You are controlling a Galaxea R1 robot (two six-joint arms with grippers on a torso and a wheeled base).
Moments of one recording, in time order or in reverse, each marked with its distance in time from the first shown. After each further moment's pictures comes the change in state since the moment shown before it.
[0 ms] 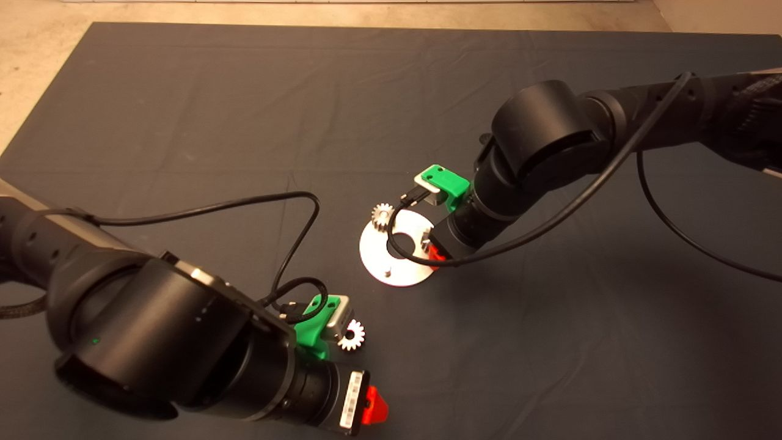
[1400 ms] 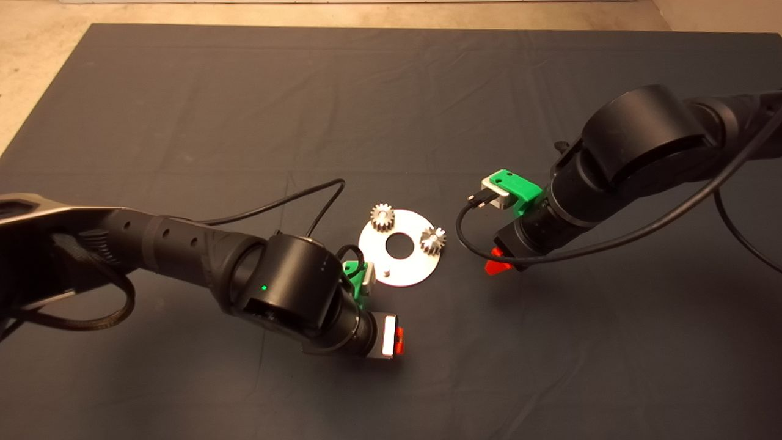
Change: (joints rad) left arm 0.106 0.140 -0.301 0.075 0.138 0.061; right arm 0.000 -0.188 0.115 0.030 -0.001 0.025
